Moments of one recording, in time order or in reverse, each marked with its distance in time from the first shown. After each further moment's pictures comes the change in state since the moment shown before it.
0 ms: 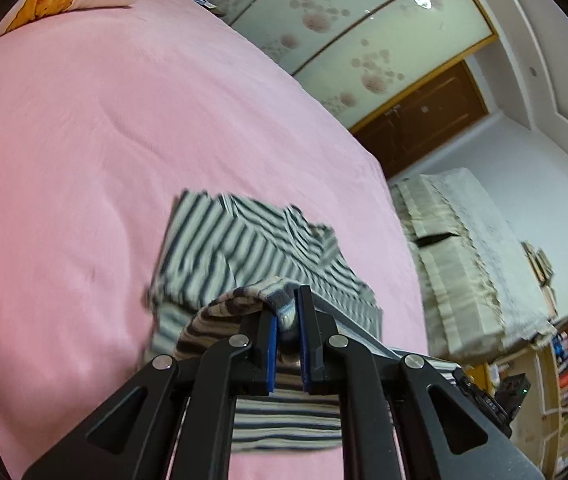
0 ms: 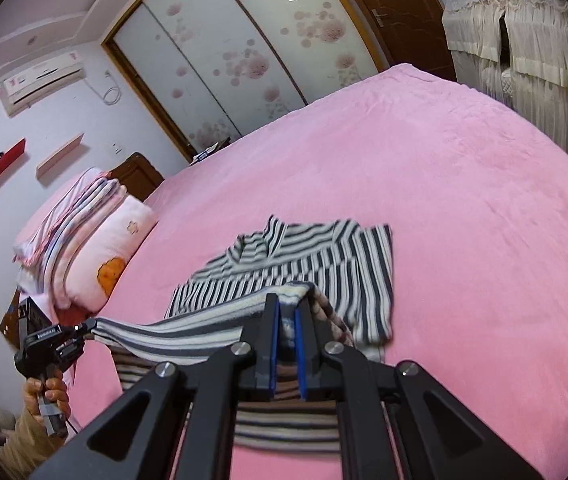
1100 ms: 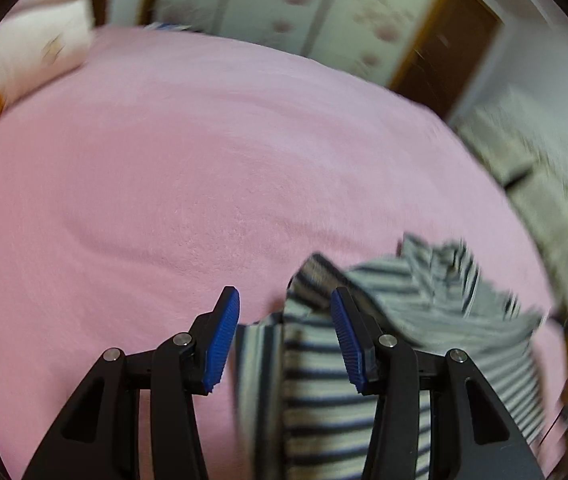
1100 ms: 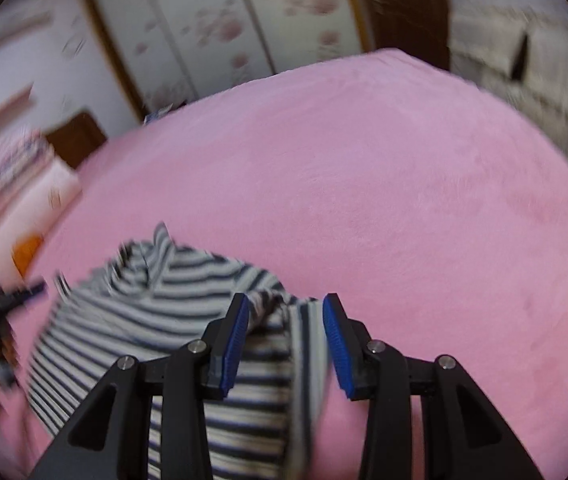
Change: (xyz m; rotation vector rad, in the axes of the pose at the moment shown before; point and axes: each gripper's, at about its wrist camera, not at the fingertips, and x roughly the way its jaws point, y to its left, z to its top) left arm 0.172 0.019 0.084 0.420 0.074 0.299; right arm 0.159 -0.053 0.053 -0.191 0.106 -0.226
